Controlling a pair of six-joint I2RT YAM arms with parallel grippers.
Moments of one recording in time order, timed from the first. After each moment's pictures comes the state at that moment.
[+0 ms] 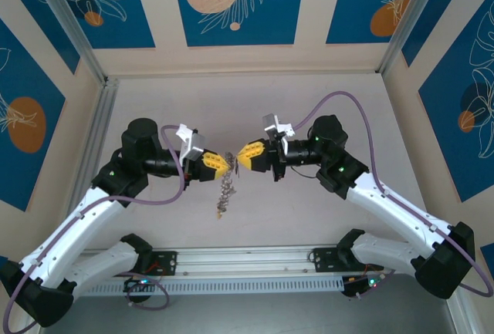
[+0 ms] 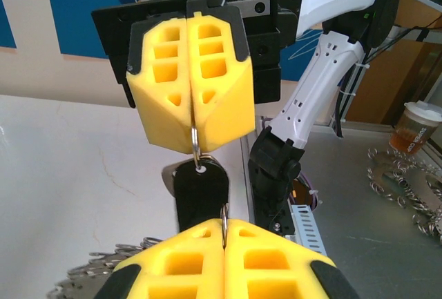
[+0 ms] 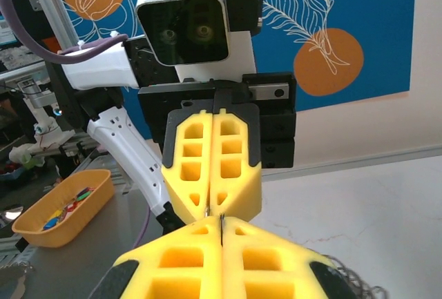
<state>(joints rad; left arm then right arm) -0.56 0.91 0.95 -0.30 1.02 0.11 0.71 1.05 0.89 0.20 -0.93 0.24</state>
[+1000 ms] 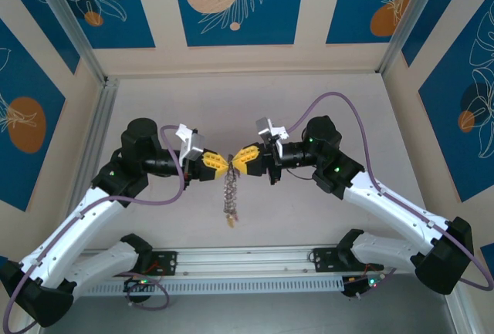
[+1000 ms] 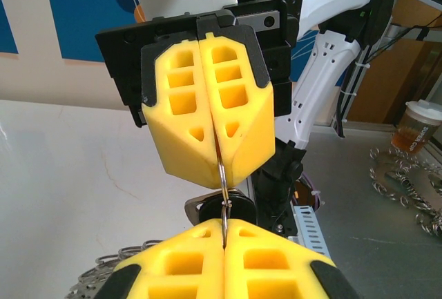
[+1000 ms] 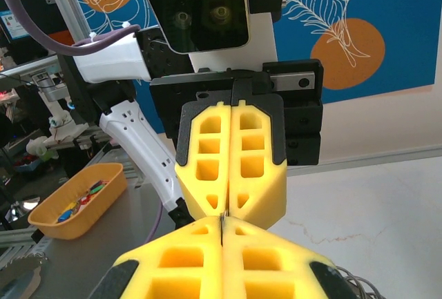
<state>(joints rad) -0.56 0.91 0.95 -0.28 1.02 0.12 0.75 1.08 0.90 0.19 -0.93 0.23</state>
